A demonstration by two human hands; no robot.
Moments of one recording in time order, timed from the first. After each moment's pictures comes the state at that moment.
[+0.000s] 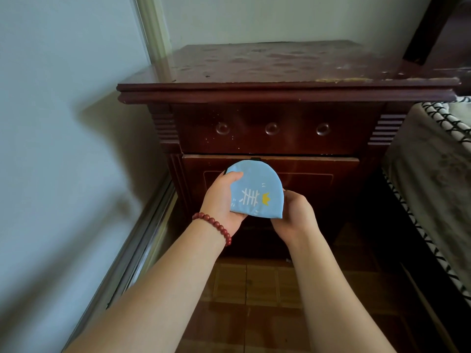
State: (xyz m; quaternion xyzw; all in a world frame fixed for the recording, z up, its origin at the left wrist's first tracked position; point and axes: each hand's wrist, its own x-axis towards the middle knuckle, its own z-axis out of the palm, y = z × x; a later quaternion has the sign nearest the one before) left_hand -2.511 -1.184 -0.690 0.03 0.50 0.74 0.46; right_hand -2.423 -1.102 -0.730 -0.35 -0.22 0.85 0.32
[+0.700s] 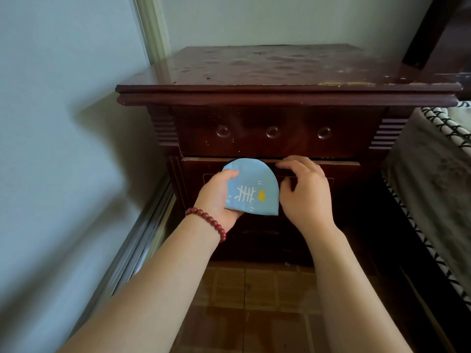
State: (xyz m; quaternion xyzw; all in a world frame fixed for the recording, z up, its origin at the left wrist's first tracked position) left_hand -2.524 -1.183 -0.681 0.01 0.52 0.72 0.47; right_hand -2.408 -1.093 -0.696 -0.36 -0.82 0.19 0.40
